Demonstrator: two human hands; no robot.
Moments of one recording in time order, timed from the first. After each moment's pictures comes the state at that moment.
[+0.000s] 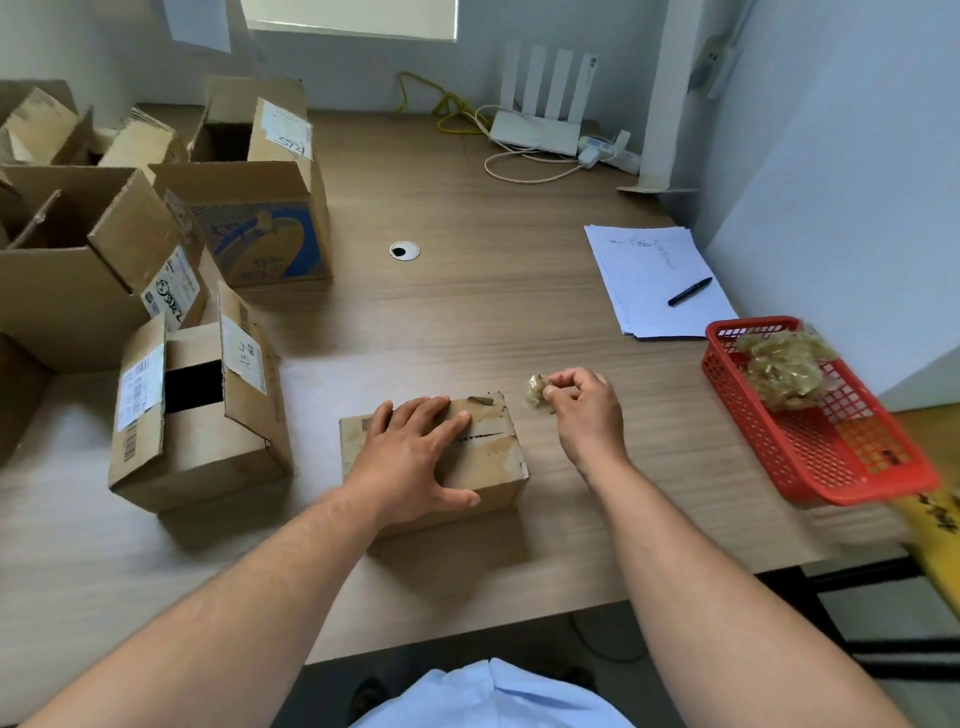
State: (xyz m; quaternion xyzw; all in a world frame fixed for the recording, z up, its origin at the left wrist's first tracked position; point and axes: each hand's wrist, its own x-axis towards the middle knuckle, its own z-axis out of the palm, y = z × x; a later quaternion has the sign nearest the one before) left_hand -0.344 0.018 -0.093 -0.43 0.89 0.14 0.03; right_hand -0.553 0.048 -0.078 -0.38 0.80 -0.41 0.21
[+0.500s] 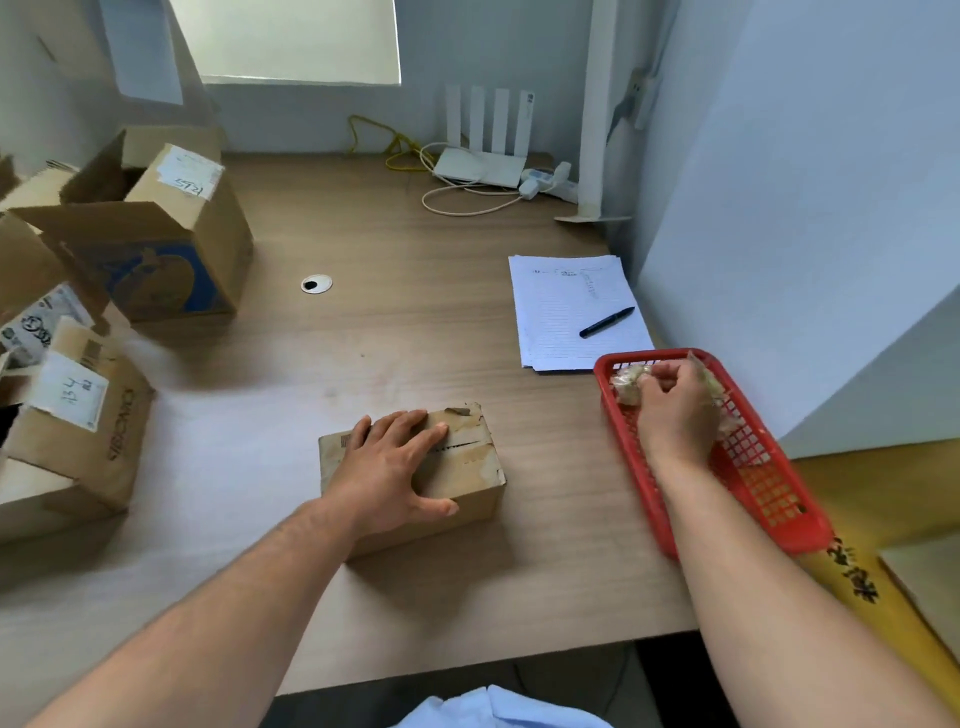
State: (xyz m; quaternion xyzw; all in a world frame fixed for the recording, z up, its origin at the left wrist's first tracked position) left_hand -0.517 0.036 -0.089 -0.47 0.87 0.14 0.04; right_hand -0.814 0.077 -0.060 -0.33 0.84 -0.44 0.05
